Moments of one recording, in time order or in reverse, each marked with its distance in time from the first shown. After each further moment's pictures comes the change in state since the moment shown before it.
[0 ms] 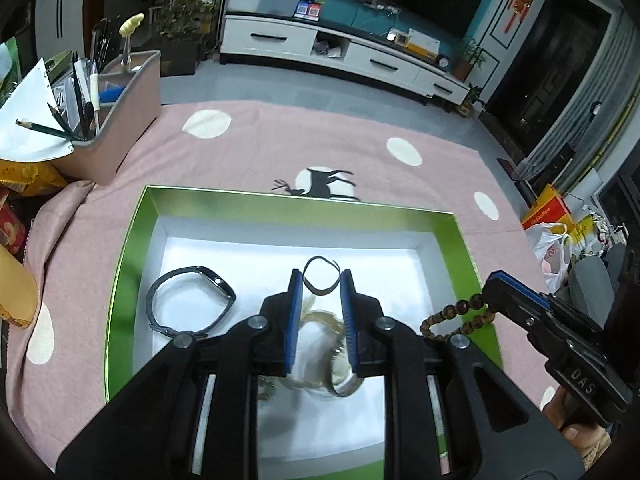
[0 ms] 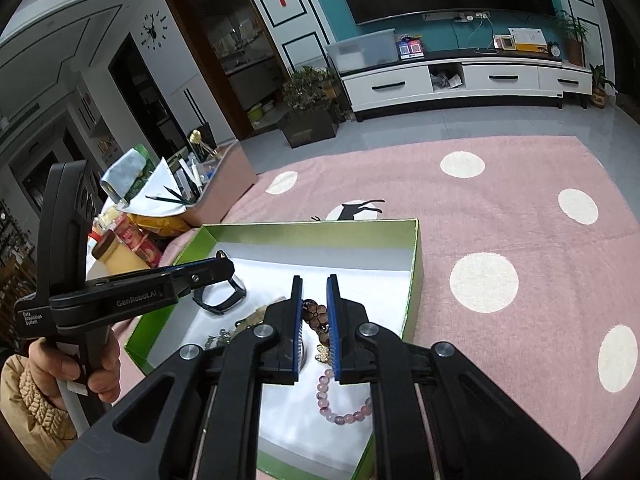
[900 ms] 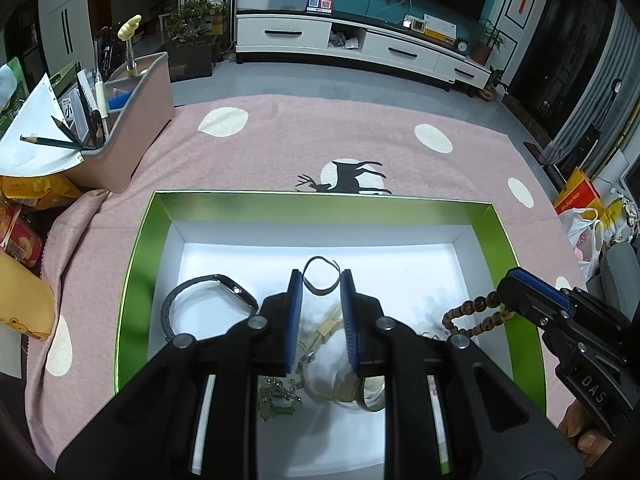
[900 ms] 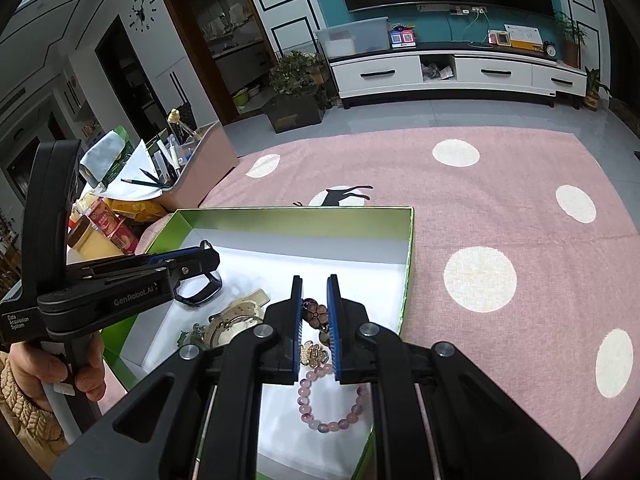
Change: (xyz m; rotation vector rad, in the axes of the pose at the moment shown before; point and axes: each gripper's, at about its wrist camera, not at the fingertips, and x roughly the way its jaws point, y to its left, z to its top) left arm 0.018 -0.002 0.002 0.048 0.020 0.118; right arm 0.024 -0.002 0.000 -0.016 0.050 -0.065
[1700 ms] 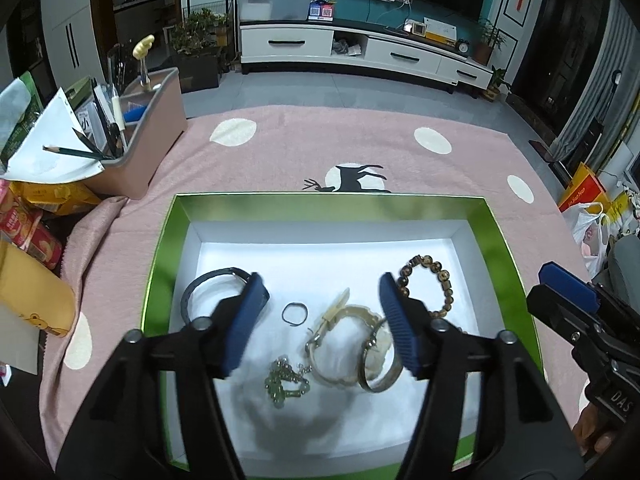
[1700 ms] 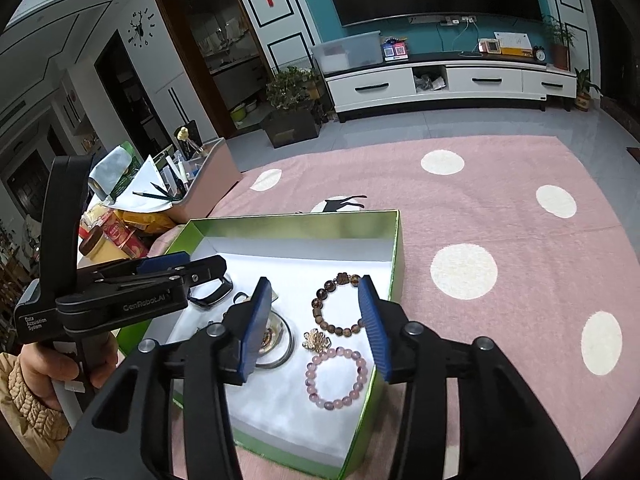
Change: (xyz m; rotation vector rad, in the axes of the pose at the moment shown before) left arm -0.027 -0.007 -0.010 0.035 -0.035 0.042; right arm -0.038 0.003 -0.012 0.021 -0.060 -0.007
